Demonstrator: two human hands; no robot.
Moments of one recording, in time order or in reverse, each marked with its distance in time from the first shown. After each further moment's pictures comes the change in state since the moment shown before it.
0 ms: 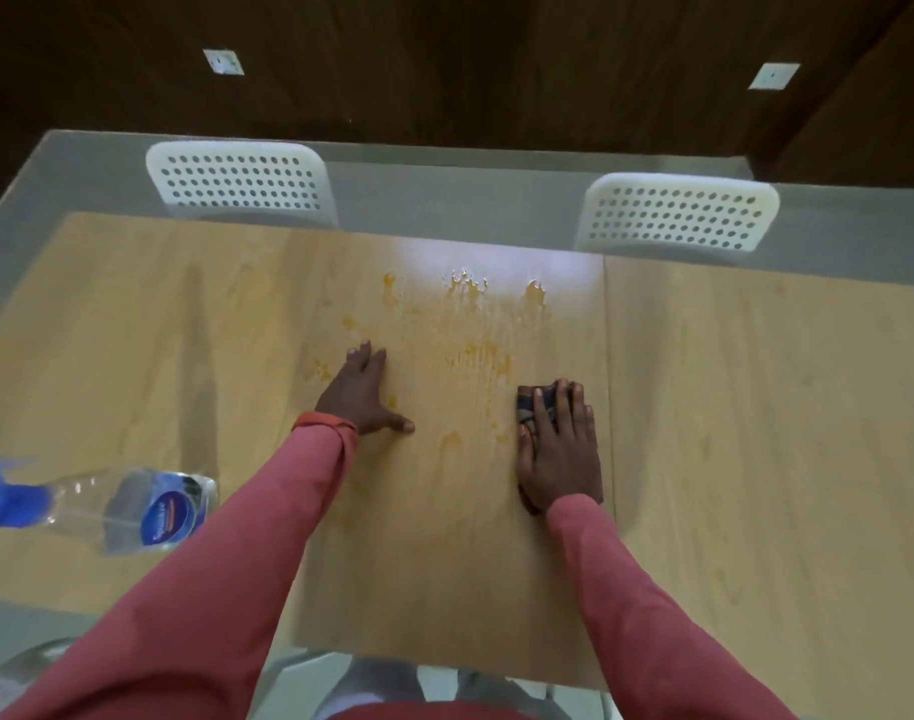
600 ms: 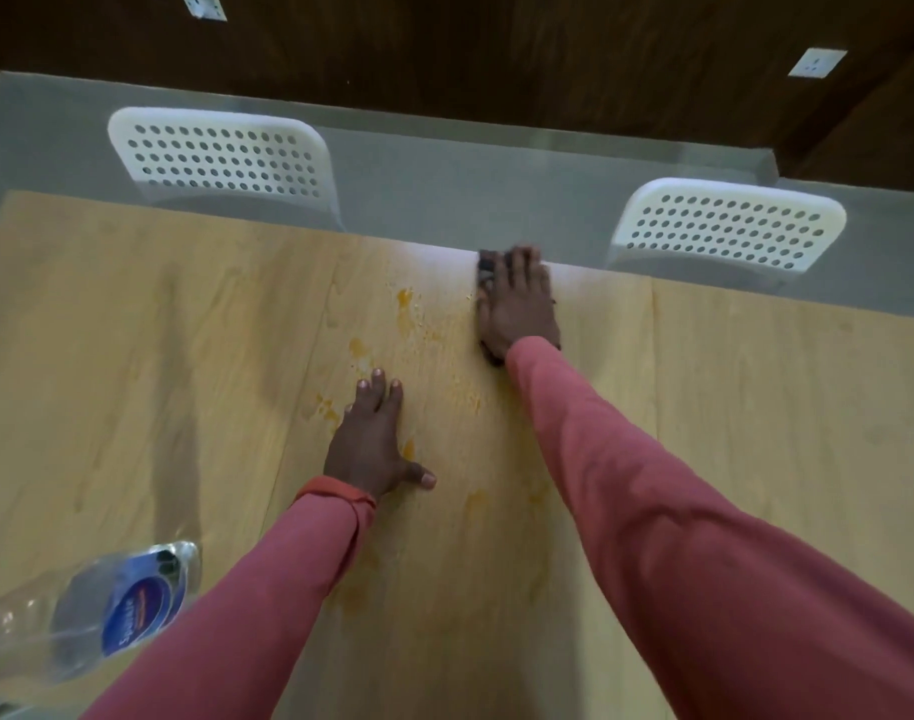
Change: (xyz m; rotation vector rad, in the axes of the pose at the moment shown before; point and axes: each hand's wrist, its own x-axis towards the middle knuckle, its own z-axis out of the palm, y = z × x) left_hand 0.018 -0.005 0.007 0.026 0.019 0.000; right_hand 0.250 -0.108 -0.025 -0.093 -0.035 -0.089
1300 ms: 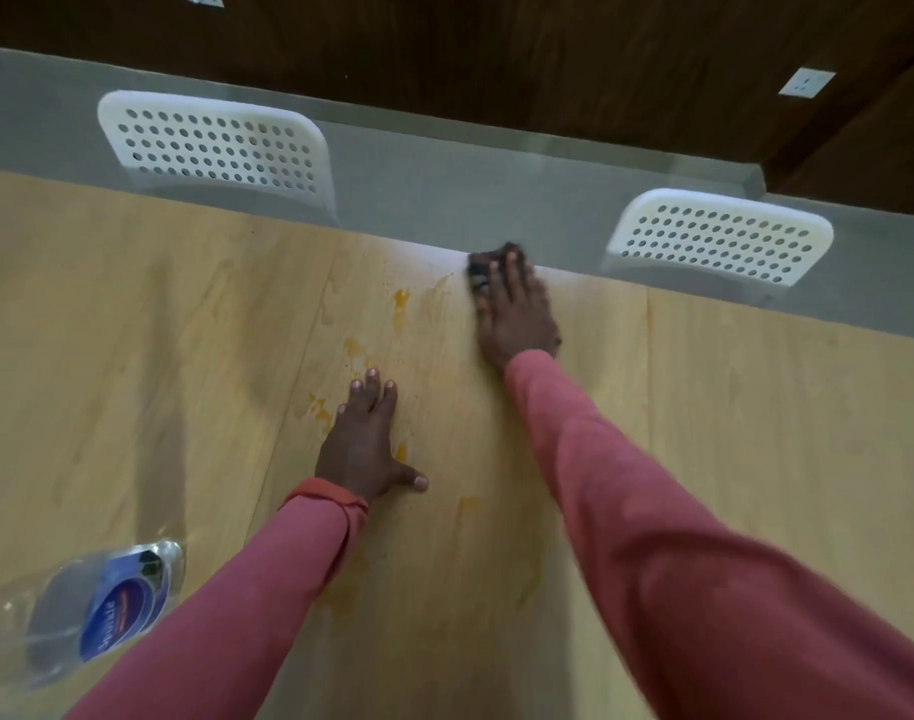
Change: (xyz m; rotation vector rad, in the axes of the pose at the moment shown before) left_hand -0.004 0.002 -0.005 -0.037 -0.014 -0.013; right_hand -0.006 0.001 0.002 0.035 -0.001 -0.005
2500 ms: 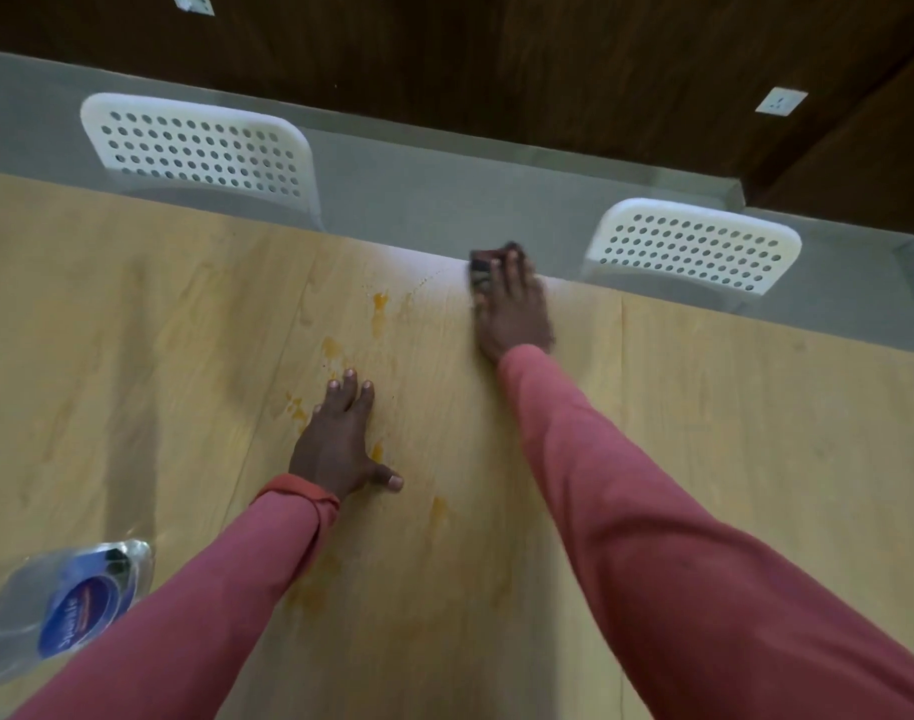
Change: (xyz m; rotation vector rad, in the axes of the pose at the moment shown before) left_hand -0.002 0.004 -0.003 0.019 0.007 0.004; right_hand 0.007 0.024 -0.009 -0.015 0.007 0.028
